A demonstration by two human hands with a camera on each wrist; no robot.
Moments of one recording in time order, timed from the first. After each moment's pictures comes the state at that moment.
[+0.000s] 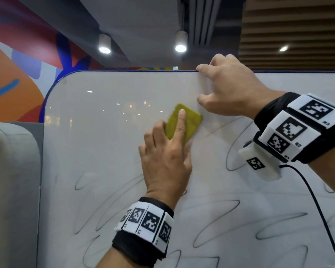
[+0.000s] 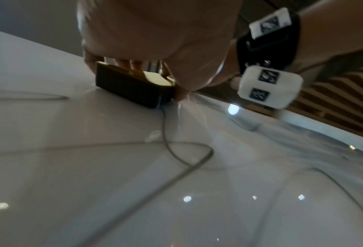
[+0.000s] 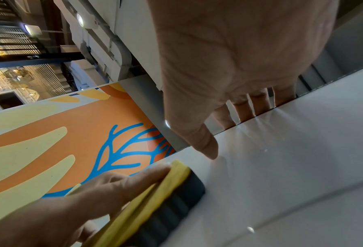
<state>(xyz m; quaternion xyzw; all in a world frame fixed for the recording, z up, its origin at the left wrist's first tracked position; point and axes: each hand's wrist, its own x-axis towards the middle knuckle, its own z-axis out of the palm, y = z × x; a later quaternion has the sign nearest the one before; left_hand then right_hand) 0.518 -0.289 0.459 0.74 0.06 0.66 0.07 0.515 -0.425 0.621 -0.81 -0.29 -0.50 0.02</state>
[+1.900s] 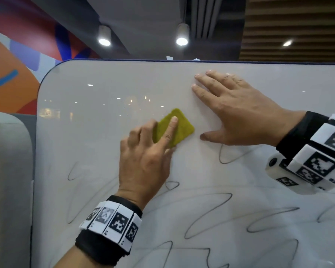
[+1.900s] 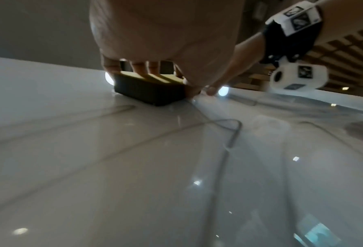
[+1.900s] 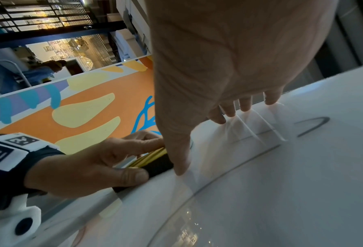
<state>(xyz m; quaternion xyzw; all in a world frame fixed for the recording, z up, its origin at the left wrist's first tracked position) 0.510 -0.255 0.439 0.74 -0.02 0.67 -0.03 0.530 -0.465 0.574 -0.77 -0.35 -0.49 -0.20</state>
